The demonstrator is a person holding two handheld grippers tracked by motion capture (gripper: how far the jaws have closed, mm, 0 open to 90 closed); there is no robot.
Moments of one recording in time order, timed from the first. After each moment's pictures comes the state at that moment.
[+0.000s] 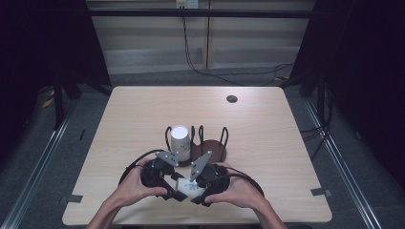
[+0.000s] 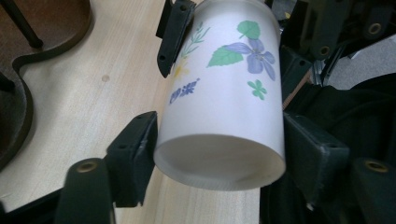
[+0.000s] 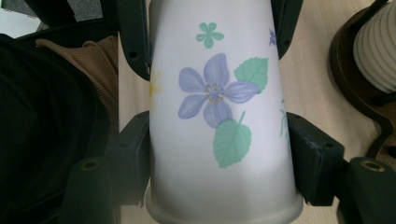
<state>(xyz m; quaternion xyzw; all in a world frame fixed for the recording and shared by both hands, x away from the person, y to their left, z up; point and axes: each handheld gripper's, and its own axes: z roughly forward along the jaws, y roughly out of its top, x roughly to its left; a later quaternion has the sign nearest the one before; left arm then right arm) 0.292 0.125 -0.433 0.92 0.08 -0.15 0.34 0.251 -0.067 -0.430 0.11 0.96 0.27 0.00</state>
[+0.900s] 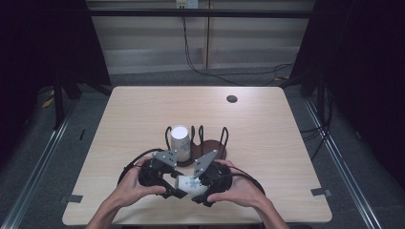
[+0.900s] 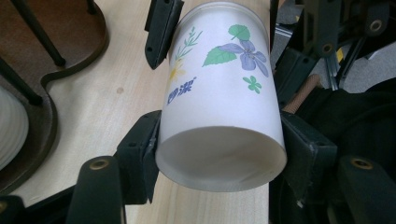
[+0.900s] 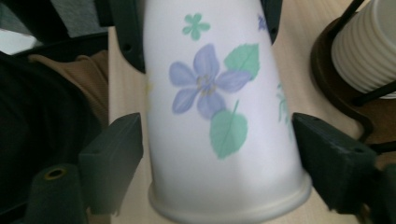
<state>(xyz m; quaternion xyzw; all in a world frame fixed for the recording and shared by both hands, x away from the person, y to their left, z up) 0.288 0.129 -0.425 0.92 0.08 -0.12 0.36 0.254 -0.075 -0.432 0.12 0.95 0.30 0.02</state>
